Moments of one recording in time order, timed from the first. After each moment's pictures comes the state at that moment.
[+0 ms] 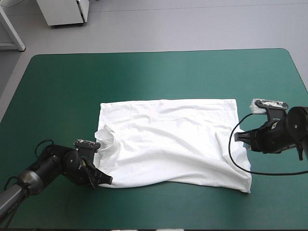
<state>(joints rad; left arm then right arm) -0.36 1.26 -0.61 -0.13 0.87 -0.04 0.03 1.16 -1.09 0.13 1.24 0.03</state>
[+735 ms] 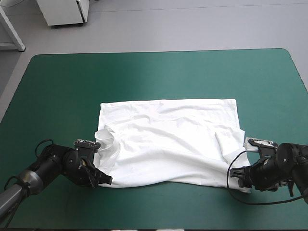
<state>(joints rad) -0.36 1.26 -0.61 -0.12 0.87 -0.04 0.03 1.07 -0.67 0.19 1.10 0.01</state>
